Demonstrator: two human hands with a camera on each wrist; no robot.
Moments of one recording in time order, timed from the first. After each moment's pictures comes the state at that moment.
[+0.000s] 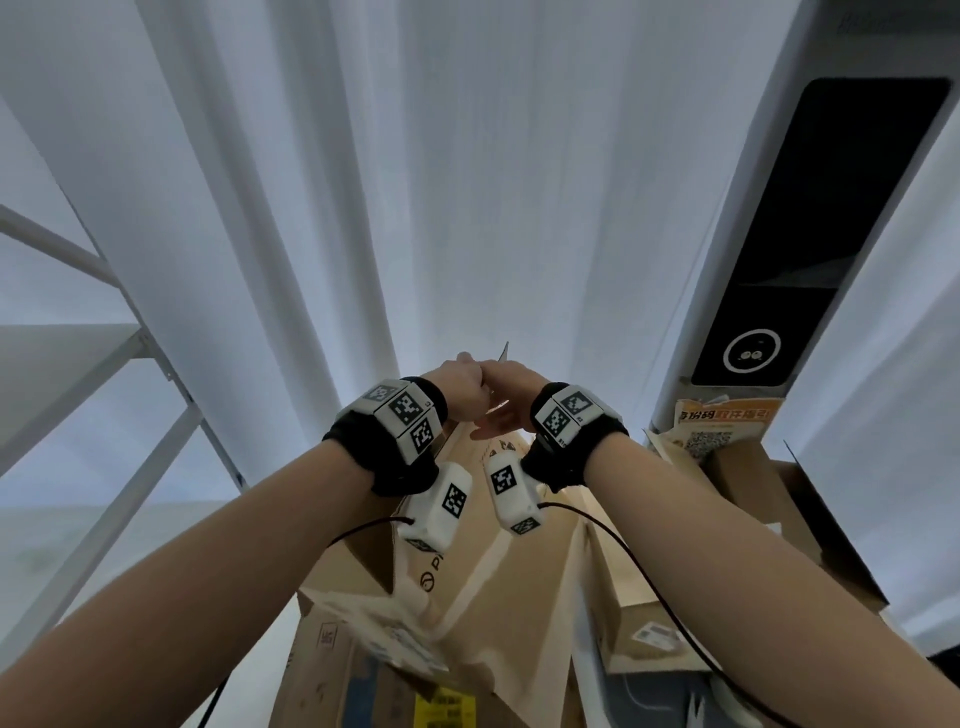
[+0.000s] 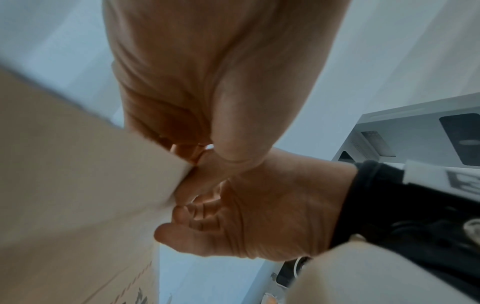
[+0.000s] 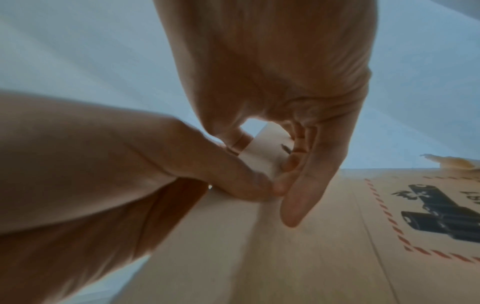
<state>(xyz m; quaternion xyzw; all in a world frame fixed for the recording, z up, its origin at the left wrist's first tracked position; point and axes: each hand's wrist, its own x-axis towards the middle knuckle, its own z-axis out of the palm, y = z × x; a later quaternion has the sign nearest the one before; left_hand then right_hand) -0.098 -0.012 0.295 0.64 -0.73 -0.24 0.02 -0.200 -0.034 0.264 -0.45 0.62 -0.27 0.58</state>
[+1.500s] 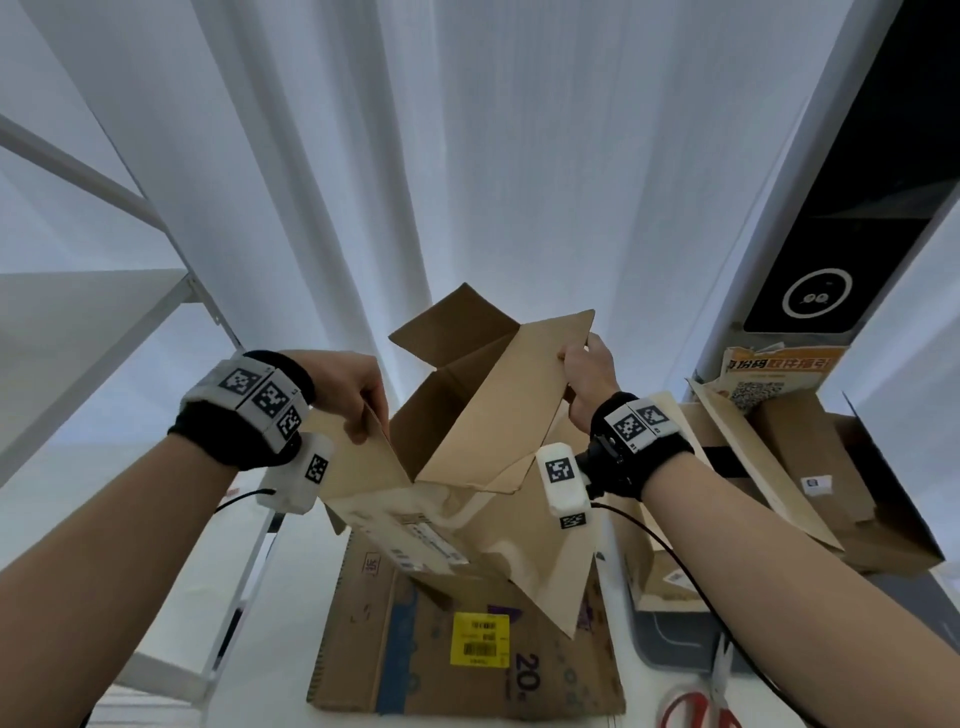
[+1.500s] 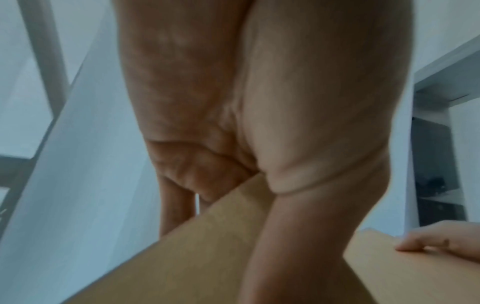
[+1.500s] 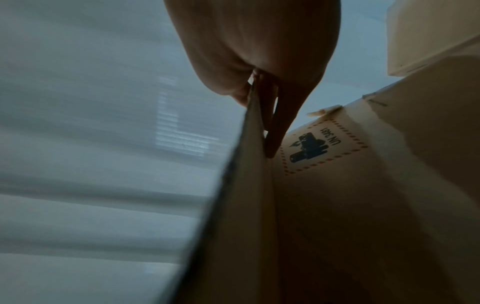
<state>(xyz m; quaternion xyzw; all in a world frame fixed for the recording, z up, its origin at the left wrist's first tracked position) 0.048 0.015 0.280 0.59 -0.74 -0.28 -0.19 -0.219 -0.020 0.191 -0.29 0.59 -0.55 0.52</state>
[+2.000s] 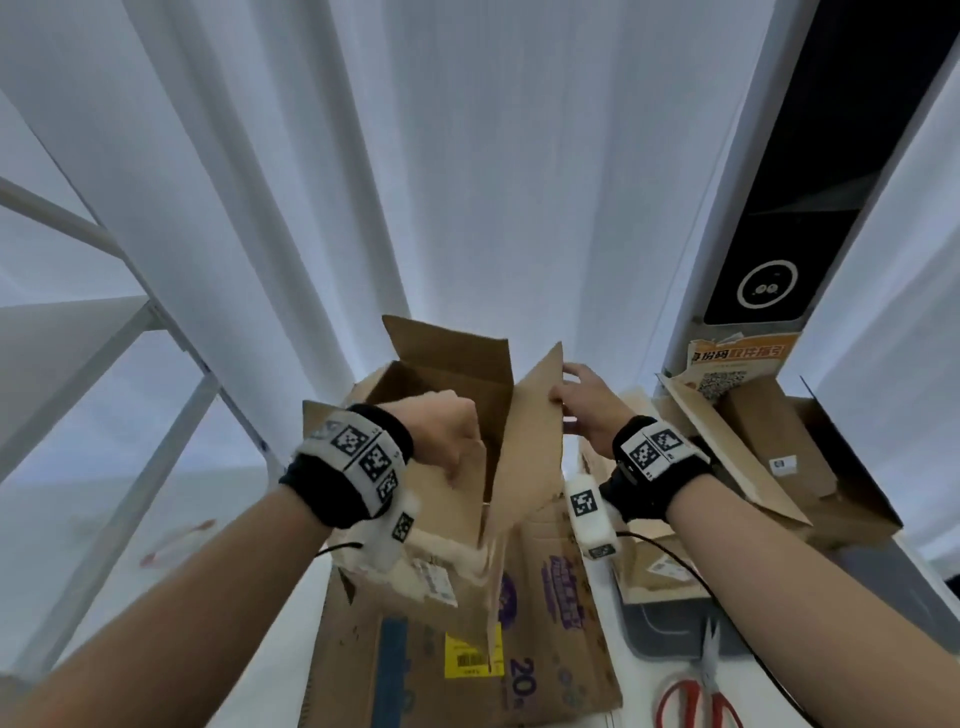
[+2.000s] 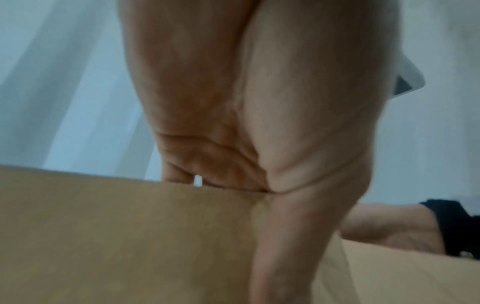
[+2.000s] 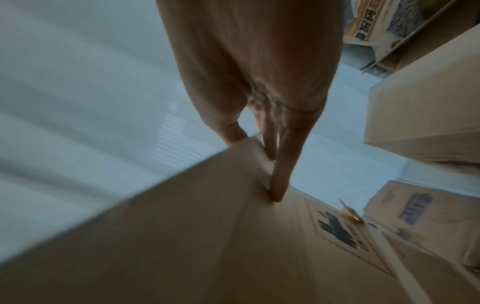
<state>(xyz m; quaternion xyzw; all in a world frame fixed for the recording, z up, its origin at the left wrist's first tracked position) -0.056 0.039 0.248 0.50 -0.83 -0.19 -0.17 -0.264 0.016 0.180 -0.41 0.61 -0.41 0.54</state>
